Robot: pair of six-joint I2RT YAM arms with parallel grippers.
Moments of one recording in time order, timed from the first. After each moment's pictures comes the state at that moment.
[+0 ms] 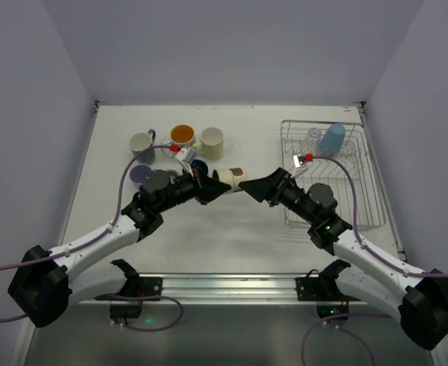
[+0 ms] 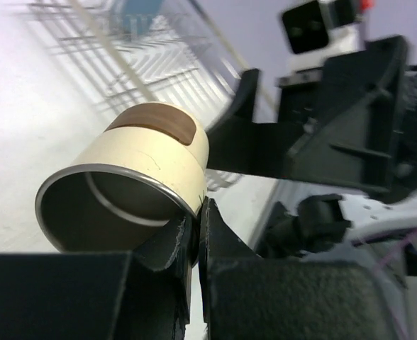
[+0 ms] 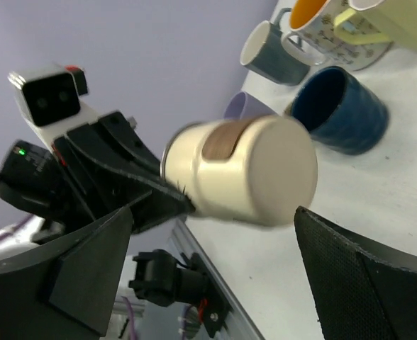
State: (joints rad) left arm -0.67 1.06 0.54 0.54 0.41 -0.72; right arm 0.60 0.95 0.42 0.58 -0.28 1.05
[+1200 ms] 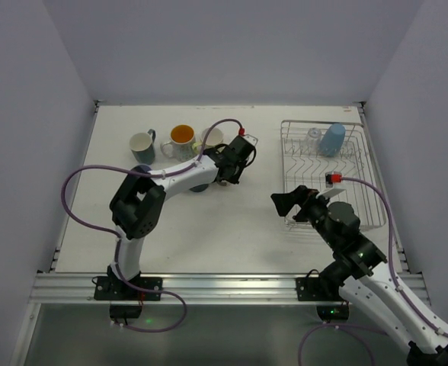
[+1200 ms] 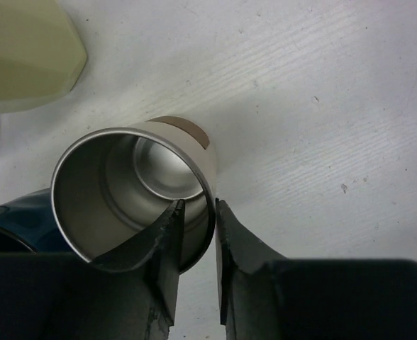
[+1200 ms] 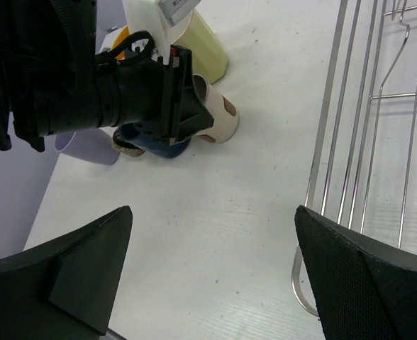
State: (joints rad) left arm -0.79 2.00 1.54 -0.51 -0.29 -0.22; right arm 0.60 0.44 0.45 -0.23 0.16 0.67
